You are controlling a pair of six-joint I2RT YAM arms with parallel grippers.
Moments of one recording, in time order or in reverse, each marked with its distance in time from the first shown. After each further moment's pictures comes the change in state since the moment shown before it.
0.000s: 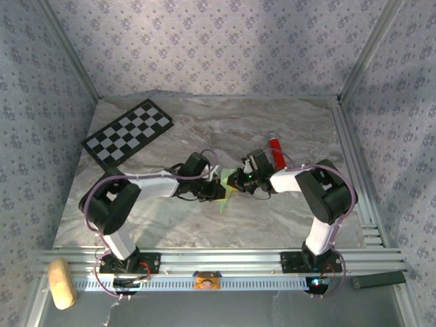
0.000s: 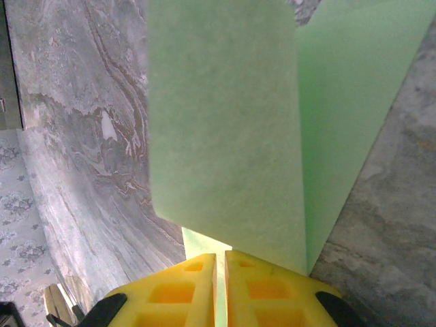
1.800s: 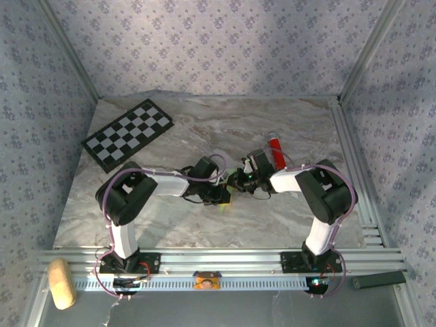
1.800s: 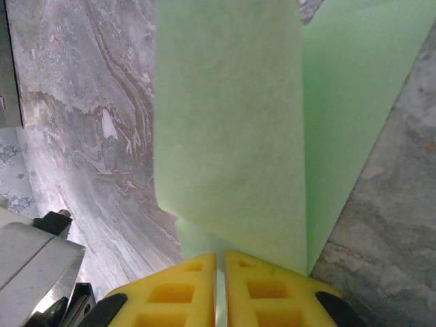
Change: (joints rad) left arm -0.050 0.134 0.039 0.031 -0.025 -0.006; right arm -0.001 0.000 -0.001 0.002 -0.003 -0.008
